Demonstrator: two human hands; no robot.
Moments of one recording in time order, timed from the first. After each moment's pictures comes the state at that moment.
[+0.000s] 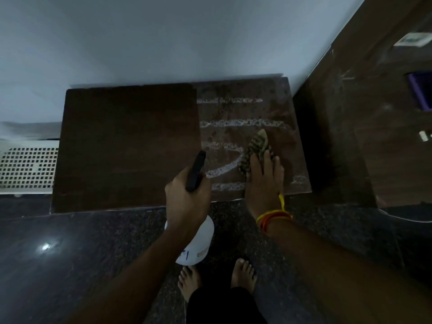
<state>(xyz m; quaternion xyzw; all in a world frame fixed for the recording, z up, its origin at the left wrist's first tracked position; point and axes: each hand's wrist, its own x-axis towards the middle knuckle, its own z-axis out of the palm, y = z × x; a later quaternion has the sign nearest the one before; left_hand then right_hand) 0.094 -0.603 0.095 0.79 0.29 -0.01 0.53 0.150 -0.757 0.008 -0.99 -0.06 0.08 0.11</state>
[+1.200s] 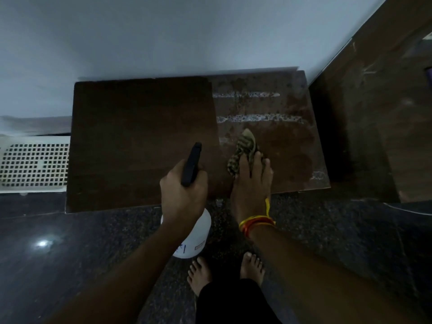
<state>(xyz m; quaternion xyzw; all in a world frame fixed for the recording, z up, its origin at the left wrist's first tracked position) 0.090 -0.548 0.095 0.80 0.28 0.03 0.53 0.119 -0.680 0.003 -0.99 -0.02 0.07 0.13</state>
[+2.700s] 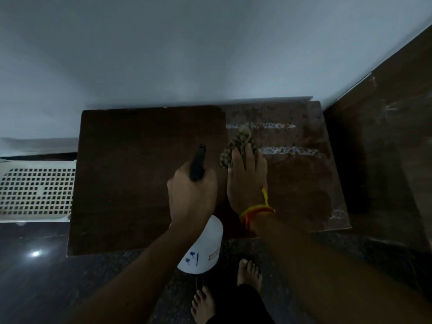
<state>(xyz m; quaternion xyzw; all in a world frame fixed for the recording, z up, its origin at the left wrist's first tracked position) 0.170 -0.514 0.111 0.76 0.35 -0.05 0.55 0.214 -0.628 -0.009 -0.99 -0.10 0.02 0.14</state>
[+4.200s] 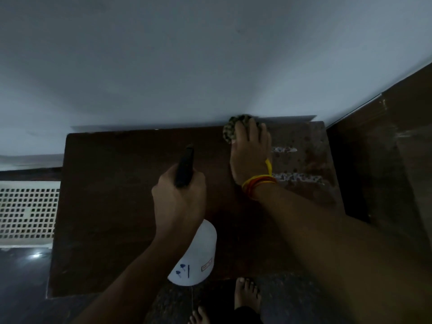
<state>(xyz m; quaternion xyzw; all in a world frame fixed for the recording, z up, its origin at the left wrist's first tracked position) 0.227 -0.508 0.134 0.73 0.37 -0.06 0.57 0.343 -0.619 -0.010 -0.99 -0.09 -0.01 0.14</state>
